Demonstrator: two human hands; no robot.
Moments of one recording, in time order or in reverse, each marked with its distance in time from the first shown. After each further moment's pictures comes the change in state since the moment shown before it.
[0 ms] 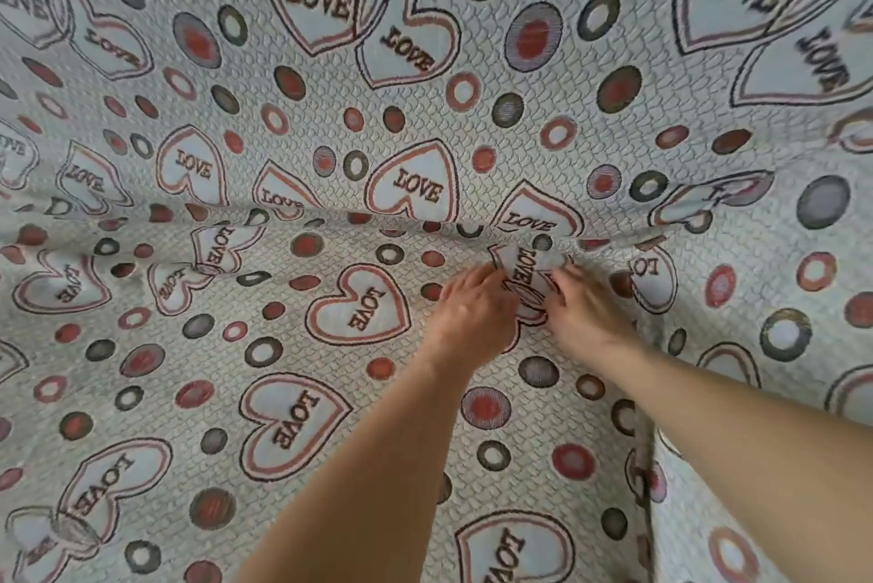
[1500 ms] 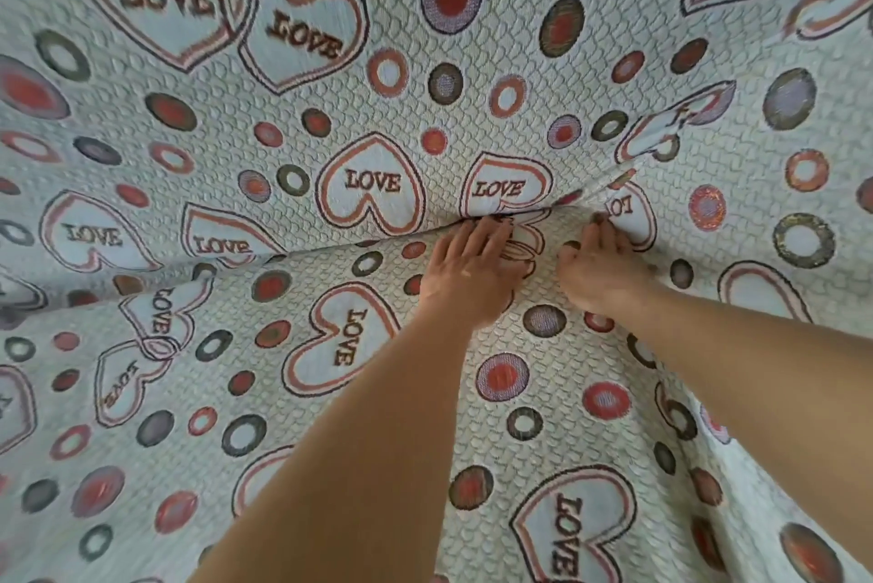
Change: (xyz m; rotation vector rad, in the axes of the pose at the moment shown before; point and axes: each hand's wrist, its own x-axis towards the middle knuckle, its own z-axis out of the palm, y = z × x) left_hand 0.058 -0.017 -0.008 0.264 -0.060 0.220; right_hand 0.031 0.010 0.003 -0.043 -0.067 0.459
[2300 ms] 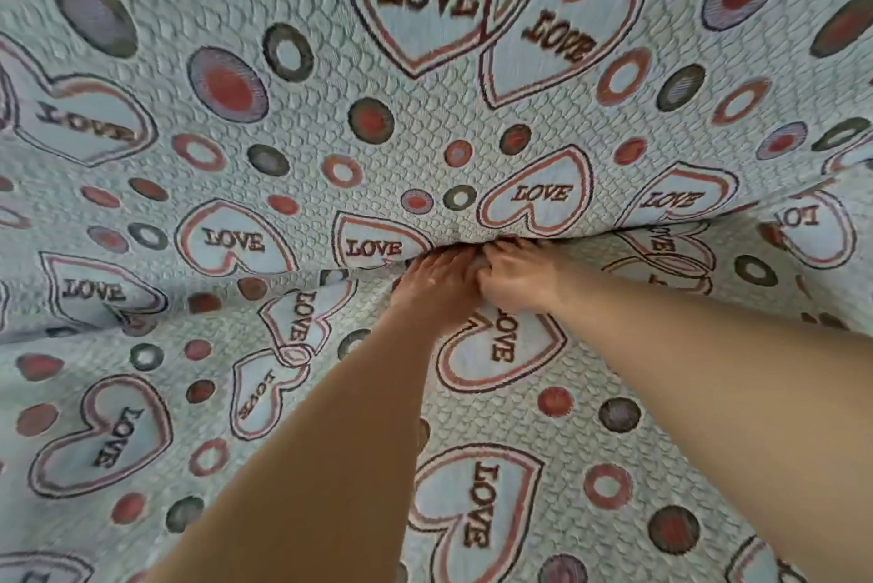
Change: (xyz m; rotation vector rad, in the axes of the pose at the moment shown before) left_hand -0.022 -0.201 -0.021 0.112 -0.088 0.062; right_hand -0.020 -0.232 0.047 -0.332 -0.130 -0.424
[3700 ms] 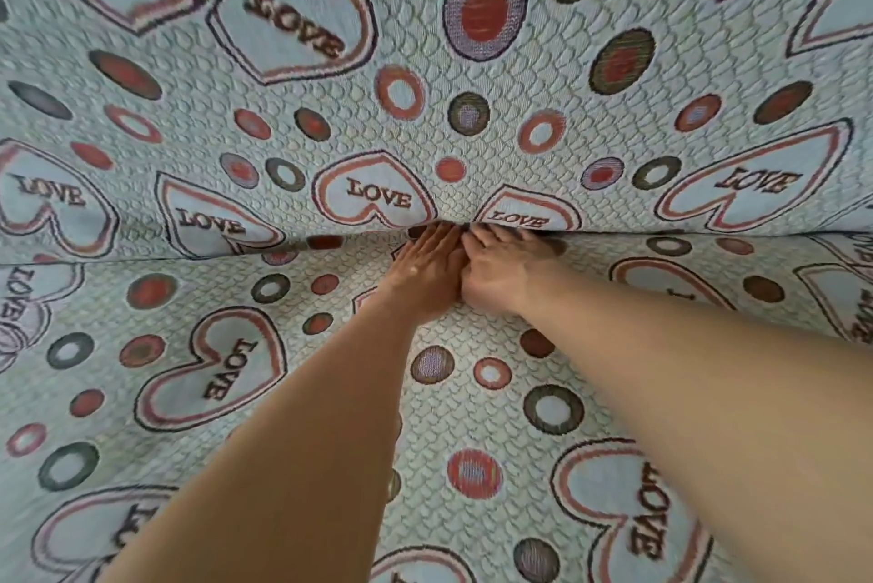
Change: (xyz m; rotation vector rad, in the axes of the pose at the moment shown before) left_hand -0.053 -0.164 0.043 0.017 0.248 0.130; right_hand 0.055 -0.164 0.027 -0.154 -0.062 -0.127
